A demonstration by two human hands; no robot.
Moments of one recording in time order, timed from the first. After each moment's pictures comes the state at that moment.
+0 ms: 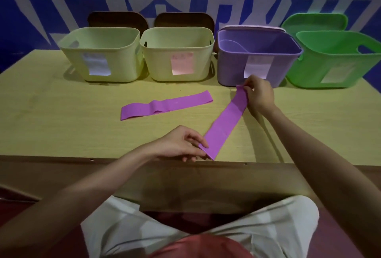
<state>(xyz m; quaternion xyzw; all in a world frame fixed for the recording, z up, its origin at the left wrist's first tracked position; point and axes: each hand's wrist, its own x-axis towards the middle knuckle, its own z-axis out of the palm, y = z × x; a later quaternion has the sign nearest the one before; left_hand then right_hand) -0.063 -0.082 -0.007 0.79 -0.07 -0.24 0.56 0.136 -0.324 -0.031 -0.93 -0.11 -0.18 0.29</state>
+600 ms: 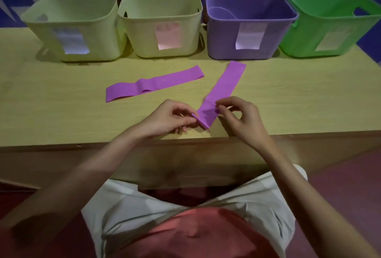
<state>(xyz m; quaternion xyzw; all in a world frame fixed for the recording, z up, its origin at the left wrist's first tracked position) -0.058 -0.078 -0.015 0.82 -0.09 -0.15 0.54 -0.042 -0.300 -0.036 -0.85 -0.19 -0.09 0.48</state>
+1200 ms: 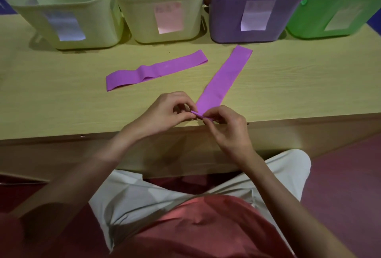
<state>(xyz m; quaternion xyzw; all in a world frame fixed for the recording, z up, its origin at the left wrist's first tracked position) -0.067 -0.059 -0.034 0.89 -0.22 -0.01 0.41 -0.094 -0.255 -0.068 -0.85 -0.18 -0.13 0.47</state>
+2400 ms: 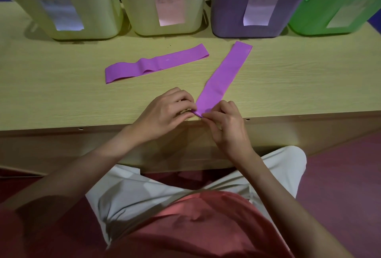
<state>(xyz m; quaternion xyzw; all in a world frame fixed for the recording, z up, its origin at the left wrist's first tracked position) -0.078 -0.052 -0.050 0.90 -0.34 0.13 0.23 -0.100 -0.250 -0.068 -0.90 -0.22 -0.18 0.33</state>
